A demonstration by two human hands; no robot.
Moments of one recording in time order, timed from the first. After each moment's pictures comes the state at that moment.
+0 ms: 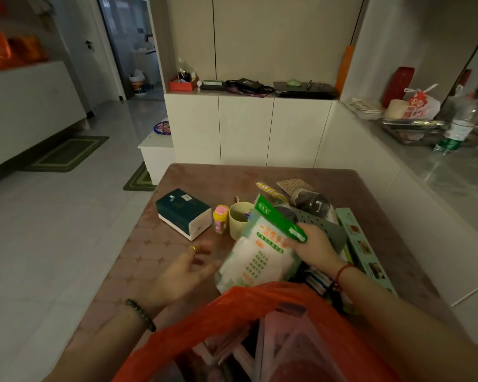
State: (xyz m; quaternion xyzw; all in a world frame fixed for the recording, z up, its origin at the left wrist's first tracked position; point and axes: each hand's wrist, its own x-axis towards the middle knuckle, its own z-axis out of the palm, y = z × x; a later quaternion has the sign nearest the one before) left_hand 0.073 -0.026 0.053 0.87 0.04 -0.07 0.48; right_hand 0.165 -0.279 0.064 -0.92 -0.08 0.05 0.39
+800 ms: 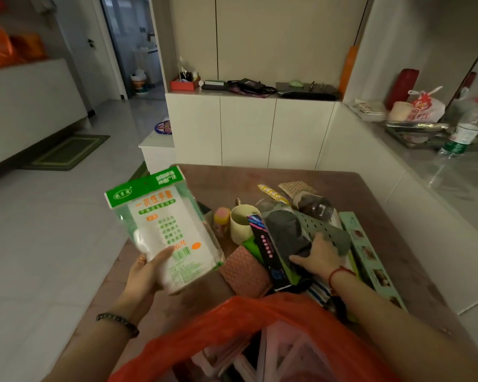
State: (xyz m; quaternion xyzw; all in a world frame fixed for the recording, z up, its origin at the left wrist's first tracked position) left_hand 0.072 0.016 0.029 0.55 0.23 0.07 0.80; right_hand 0.190 -0.291 0.029 -0.97 0.09 0.12 0.21
